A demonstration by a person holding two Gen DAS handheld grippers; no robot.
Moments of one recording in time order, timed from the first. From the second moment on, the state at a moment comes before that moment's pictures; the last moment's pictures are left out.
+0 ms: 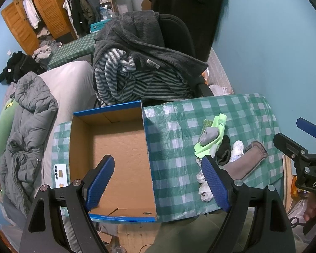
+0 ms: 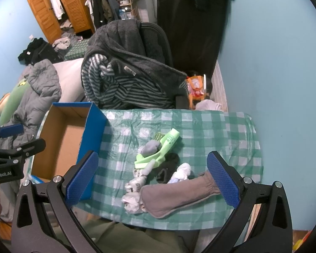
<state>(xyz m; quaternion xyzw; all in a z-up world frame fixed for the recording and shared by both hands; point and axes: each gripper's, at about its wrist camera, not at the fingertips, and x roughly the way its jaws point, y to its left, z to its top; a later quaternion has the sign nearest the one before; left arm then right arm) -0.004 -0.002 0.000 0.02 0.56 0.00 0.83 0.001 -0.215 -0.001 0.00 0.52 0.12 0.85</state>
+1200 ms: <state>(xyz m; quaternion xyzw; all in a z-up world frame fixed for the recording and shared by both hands) -0.013 0.002 -0.003 0.02 0.56 0.01 0.83 -0.004 -0.209 -0.002 0.00 0.52 0.13 0.85</state>
